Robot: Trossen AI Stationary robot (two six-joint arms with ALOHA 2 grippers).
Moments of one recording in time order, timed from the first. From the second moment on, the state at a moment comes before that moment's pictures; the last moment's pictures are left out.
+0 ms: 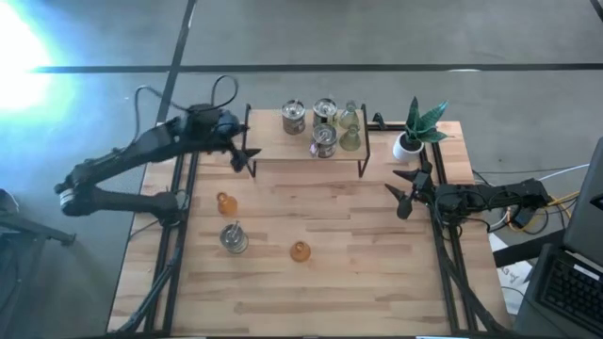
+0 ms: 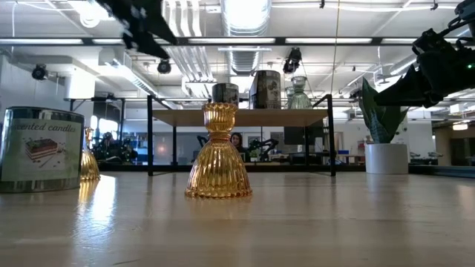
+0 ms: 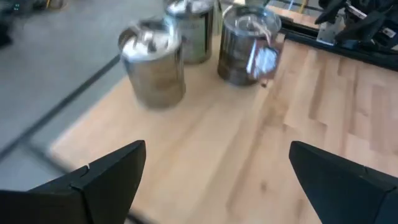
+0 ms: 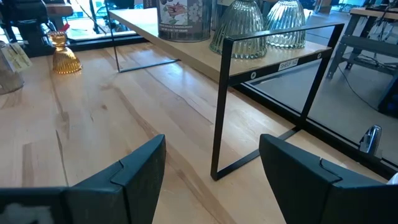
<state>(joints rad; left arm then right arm) 0.48 0.99 1.07 -0.60 -0.01 -0.02 0.16 0.09 0.11 -0.34 0.73 0.21</state>
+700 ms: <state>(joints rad) -0.09 0.91 1.07 -1.30 -0.35 -1.03 0.16 0.09 0.11 -0.34 0.73 0.21</state>
